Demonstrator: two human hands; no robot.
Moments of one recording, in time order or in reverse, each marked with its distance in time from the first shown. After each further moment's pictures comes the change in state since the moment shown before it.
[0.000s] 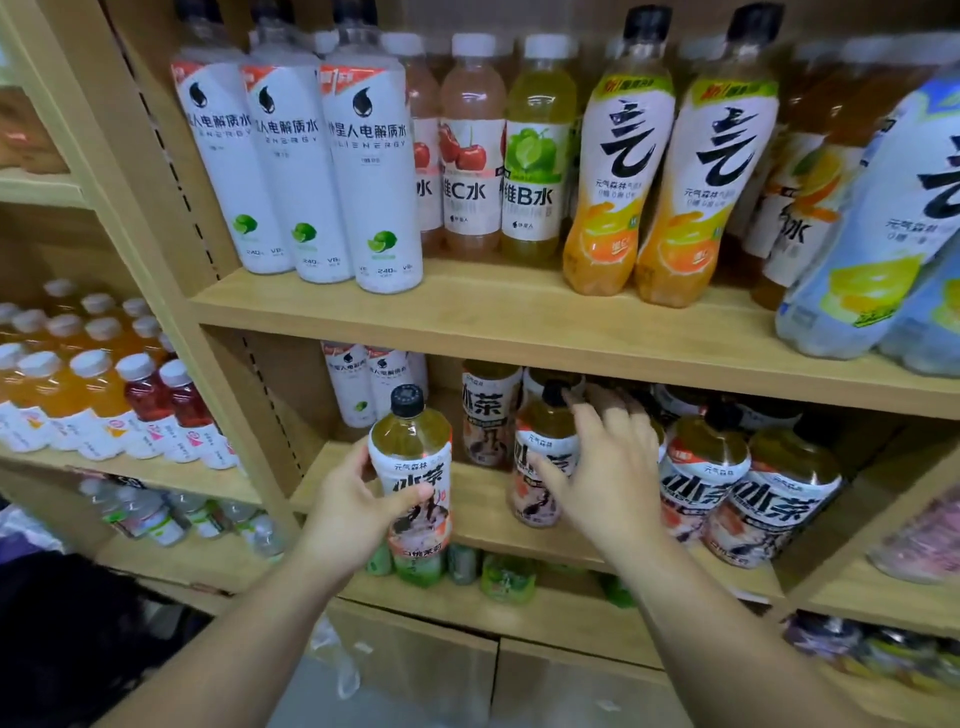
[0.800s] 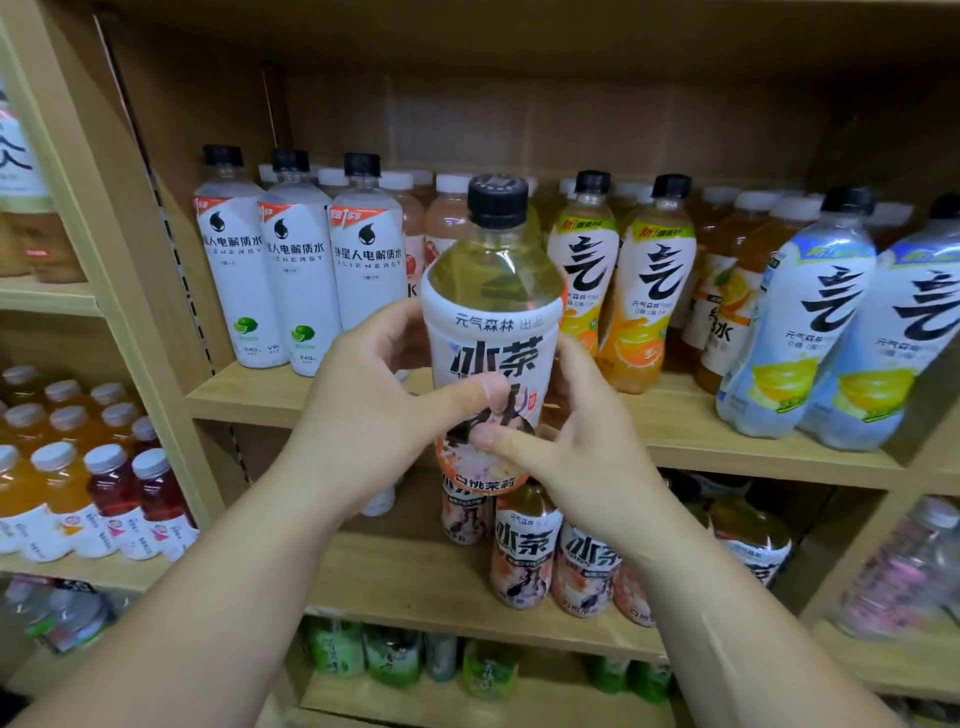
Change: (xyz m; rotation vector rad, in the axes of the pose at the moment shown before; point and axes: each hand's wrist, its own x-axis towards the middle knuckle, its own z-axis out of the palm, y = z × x) left_hand 0.008 0.216 -0.018 -0.105 -0.098 0.528; right_hand 0.046 -0.080 -0.144 0.930 -0.096 -0.171
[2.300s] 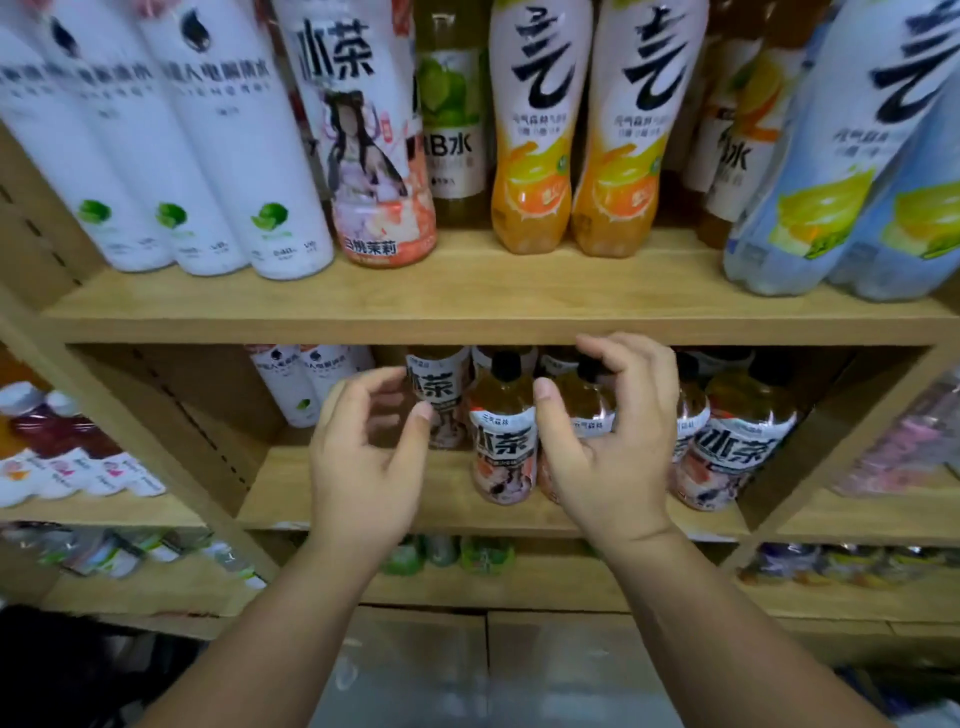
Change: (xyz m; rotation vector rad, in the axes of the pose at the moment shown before) left_hand -0.075 -0.155 0.070 0.274 0.264 -0.053; right_hand -0.071 0.124 0.011 -0.395 0.600 -0.071
